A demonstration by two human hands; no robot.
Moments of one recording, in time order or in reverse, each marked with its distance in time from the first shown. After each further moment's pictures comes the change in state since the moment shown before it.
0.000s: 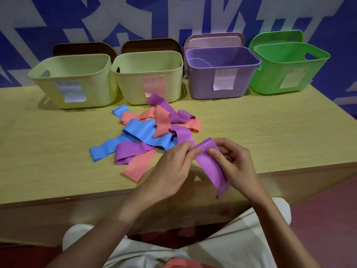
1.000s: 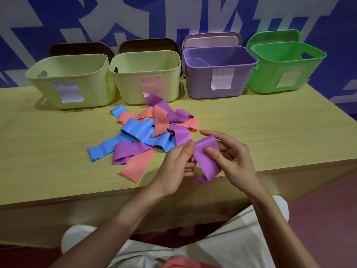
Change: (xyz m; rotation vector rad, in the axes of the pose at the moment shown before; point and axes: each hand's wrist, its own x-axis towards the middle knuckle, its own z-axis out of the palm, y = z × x) left_hand 0.000 0.018 0.008 -0.710 -0.027 -0.315; right_hand 0.002 -0.011 0.001 0.108 -0.060 -0.053
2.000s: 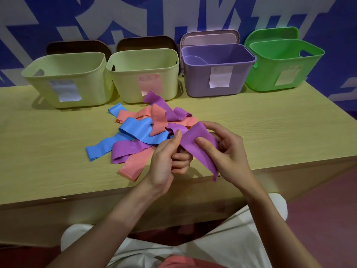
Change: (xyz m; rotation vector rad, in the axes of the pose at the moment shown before) left_hand 0.000 0.008 -0.006 -0.351 0.017 -0.039; right_hand 0.011 -0.015 0.016 -0.081 0.061 -0.067
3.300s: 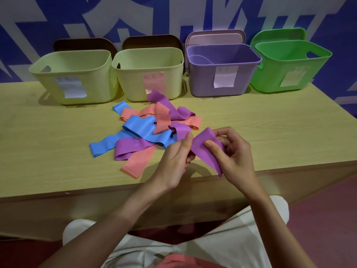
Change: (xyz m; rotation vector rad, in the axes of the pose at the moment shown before) left_hand 0.003 -0.011 0.001 0.459 0.046 0.072; right_hand -0.010 0.011 -0.007 -0.098 0.091 0.041
